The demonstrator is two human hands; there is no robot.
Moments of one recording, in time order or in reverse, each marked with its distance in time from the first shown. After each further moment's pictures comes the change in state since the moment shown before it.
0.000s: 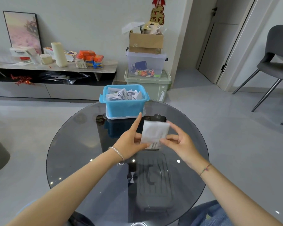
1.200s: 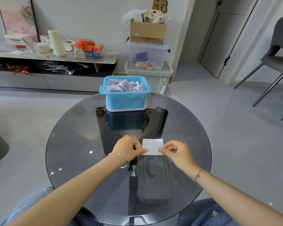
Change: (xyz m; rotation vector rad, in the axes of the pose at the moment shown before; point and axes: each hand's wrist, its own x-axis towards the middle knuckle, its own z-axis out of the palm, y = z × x) left_hand -0.009 -0.044 0.024 0.348 0.012 -0.285; right_hand -0.012 0.063 0.008 -0.475 0.139 0.092
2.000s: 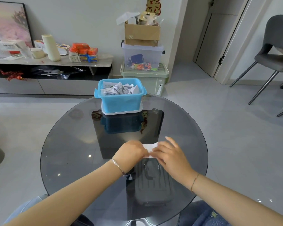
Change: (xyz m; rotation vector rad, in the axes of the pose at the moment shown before) left_hand 0.004 0.007 0.012 0.575 0.211 0.804; right_hand -0.005 0.005 0.003 -0.670 0.004 -0.808
